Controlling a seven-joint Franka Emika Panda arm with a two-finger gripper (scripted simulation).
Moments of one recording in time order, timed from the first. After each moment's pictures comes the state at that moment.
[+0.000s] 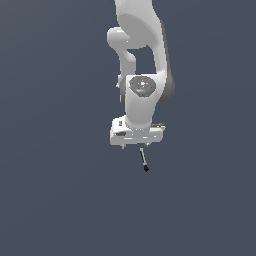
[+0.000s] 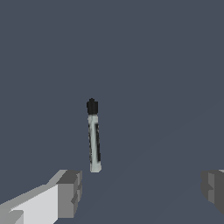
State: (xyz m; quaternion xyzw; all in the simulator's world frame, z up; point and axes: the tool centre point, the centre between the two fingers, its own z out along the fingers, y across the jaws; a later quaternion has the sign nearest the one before) arm 0.020 0.030 0.133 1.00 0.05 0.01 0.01
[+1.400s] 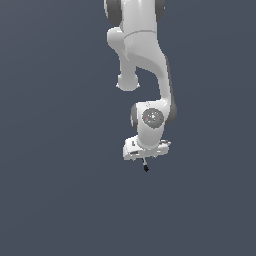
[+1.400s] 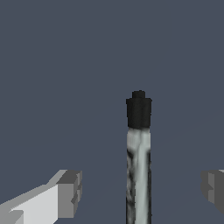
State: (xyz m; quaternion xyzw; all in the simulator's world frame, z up) arm 0.024 0.078 0.026 1.00 0.08 0.00 0.00
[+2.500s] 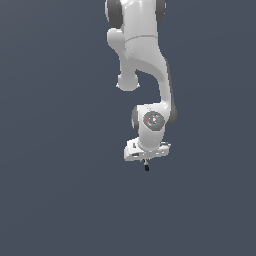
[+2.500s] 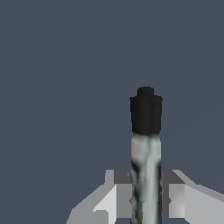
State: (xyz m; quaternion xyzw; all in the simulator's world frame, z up) arm 0.026 0.083 0.014 1.00 0.08 0.00 0.00
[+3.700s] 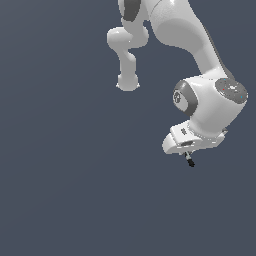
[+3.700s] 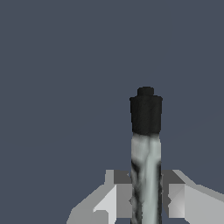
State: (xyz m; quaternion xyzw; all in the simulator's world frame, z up) arm 0.061 0.224 0.152 1.00 0.08 0.00 0.00
